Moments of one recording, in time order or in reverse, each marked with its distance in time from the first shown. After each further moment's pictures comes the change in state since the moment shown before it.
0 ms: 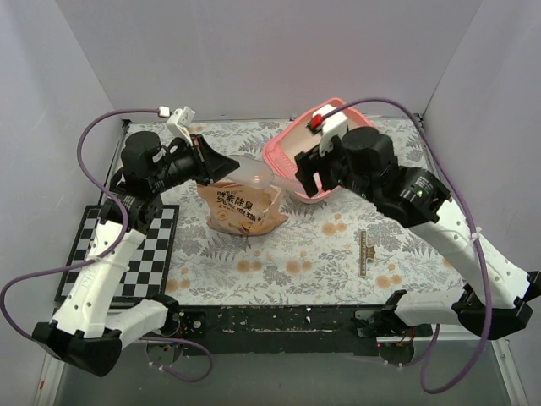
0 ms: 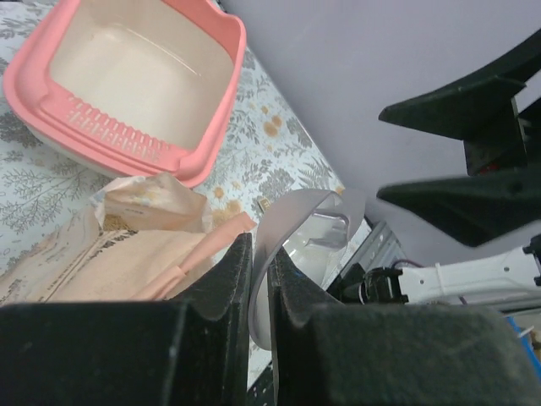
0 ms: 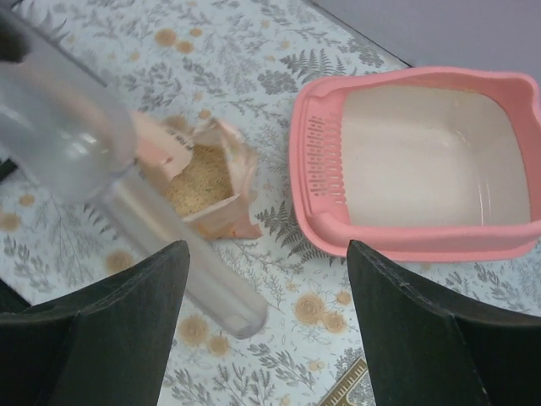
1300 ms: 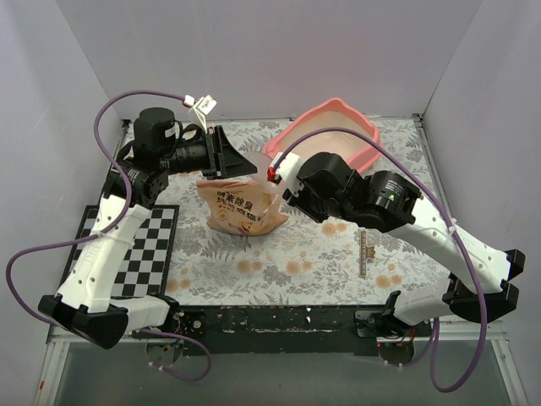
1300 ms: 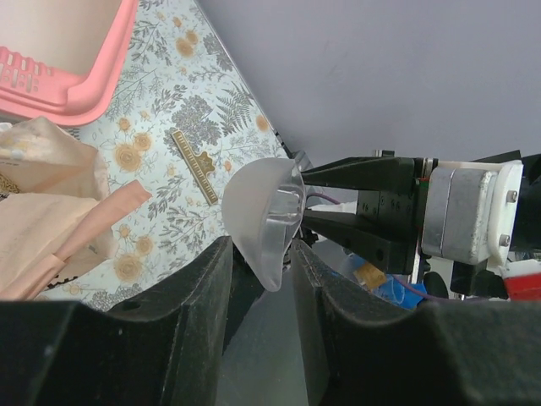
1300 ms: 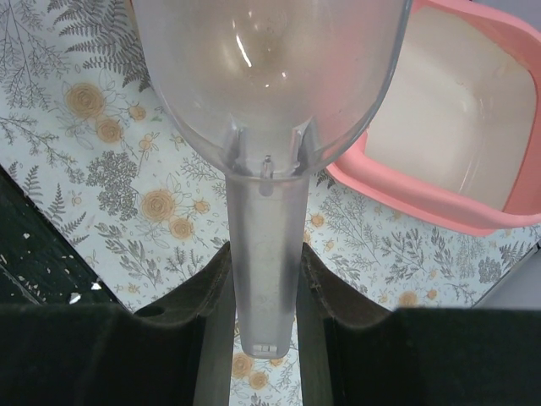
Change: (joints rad) left arm -0.026 0.173 0.244 -0.207 0.210 -0.109; right arm 0.132 0.121 0.097 -0.318 0.019 -0.145
